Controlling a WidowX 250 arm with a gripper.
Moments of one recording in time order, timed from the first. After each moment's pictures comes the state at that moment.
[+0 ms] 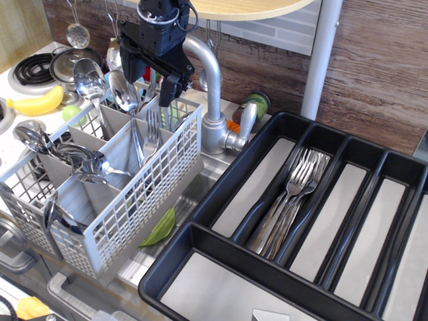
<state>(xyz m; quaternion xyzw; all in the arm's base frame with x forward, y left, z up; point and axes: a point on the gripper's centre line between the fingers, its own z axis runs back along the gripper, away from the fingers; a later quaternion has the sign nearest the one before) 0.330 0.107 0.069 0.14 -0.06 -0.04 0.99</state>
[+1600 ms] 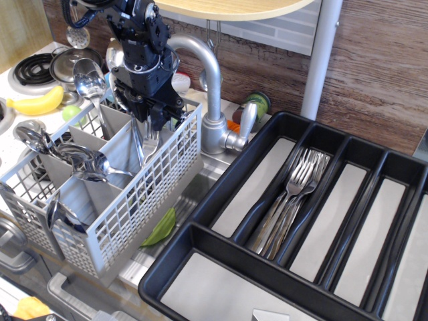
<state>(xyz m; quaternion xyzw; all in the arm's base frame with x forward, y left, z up) 0.338 0.117 0.012 0.07 -0.12 -0.01 0.99</state>
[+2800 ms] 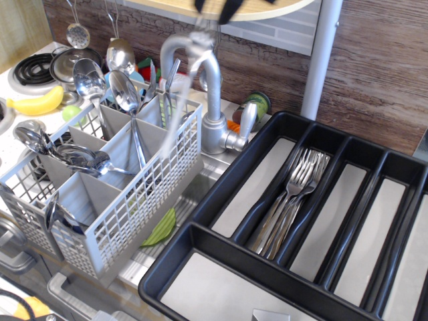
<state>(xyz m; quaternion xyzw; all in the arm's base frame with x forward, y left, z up) 0.369 0.018 0.162 0.23 -0.09 0.19 0.95</state>
